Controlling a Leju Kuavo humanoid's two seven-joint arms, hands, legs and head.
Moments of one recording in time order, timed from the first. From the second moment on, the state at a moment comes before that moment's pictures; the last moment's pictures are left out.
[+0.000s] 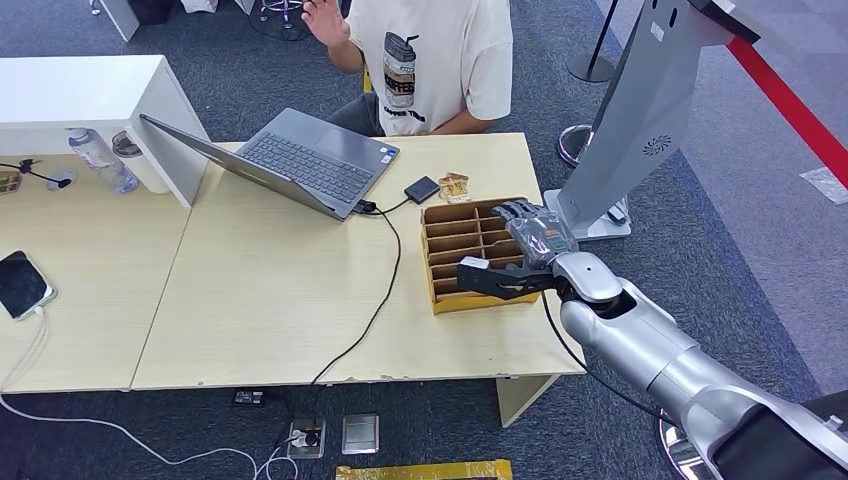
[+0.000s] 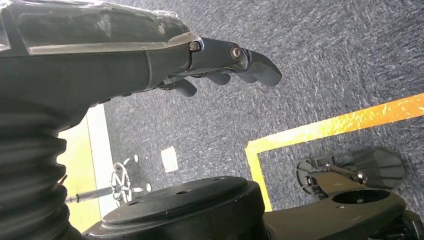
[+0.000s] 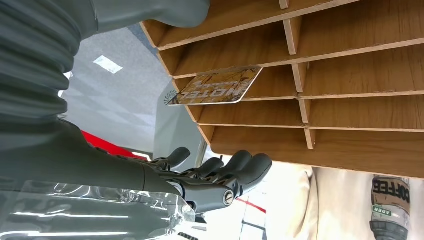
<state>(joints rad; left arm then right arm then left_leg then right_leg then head) -0.16 -0.05 -1.40 -0.19 1.05 0.32 0.13 -0.78 -0.34 1.00 -1.02 0.73 -0.14 0.14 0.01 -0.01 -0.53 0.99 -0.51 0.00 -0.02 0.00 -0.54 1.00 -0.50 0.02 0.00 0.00</state>
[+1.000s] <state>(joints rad) -0.17 -0.05 -1.41 -0.19 1.04 0.32 0.14 -0.77 -0.34 1.00 -1.00 0.71 -0.16 0.12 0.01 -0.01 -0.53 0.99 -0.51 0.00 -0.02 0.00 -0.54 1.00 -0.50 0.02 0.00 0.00</state>
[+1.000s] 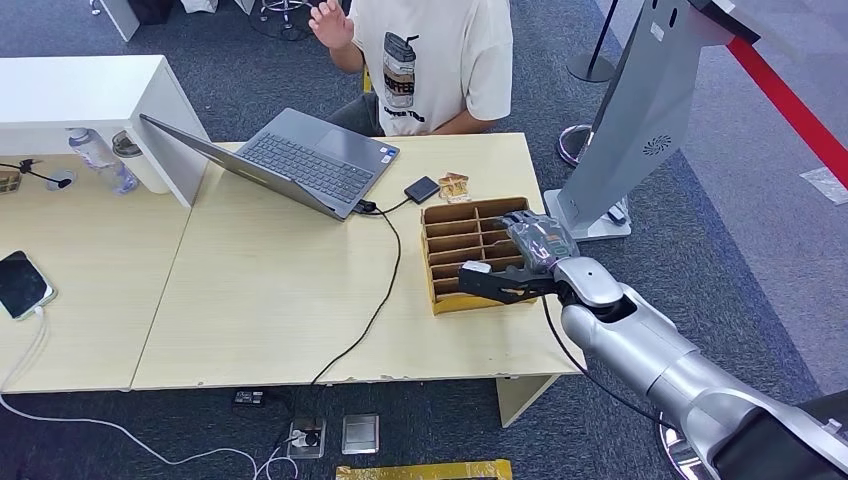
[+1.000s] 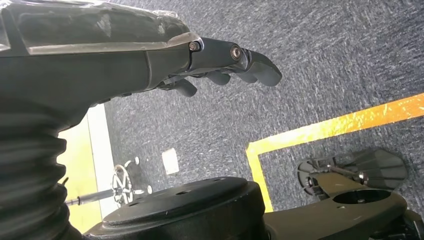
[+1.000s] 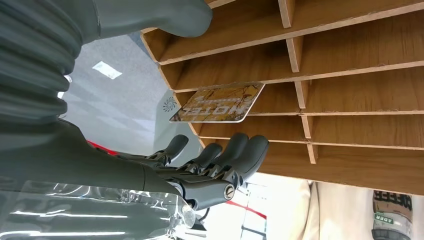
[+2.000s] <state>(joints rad) -0.17 -0.05 -1.42 -0.19 1.04 0.31 0.14 -0.78 -0.31 1.00 -0.90 0.72 -0.23 0.08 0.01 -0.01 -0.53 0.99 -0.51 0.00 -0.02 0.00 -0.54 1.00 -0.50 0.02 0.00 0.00</state>
